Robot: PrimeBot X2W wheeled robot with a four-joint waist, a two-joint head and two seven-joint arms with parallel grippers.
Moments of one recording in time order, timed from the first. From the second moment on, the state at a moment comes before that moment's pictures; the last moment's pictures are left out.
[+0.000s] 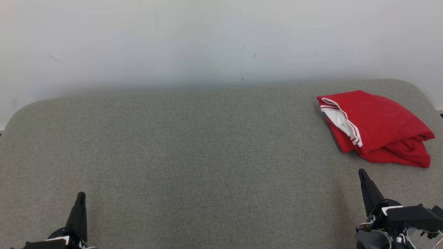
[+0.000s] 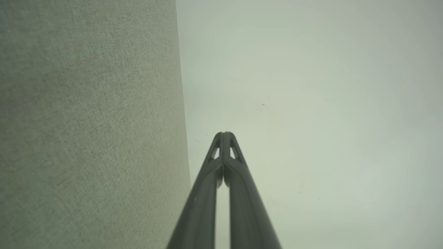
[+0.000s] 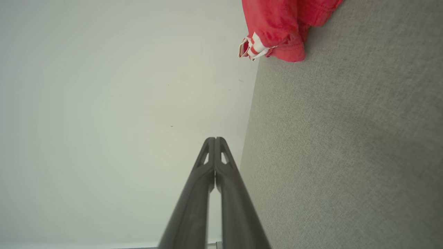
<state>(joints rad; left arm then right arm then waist) -0.09 0.04 0.09 0.30 -1.59 -0.12 0.11 -0.09 -0.05 -0.13 0.30 1.60 0.12 0.11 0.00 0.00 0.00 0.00</state>
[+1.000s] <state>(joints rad) -0.09 0.04 0.09 0.30 -1.59 -0.12 0.11 -0.09 -0.05 -0.13 0.30 1.60 0.12 0.11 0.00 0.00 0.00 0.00</state>
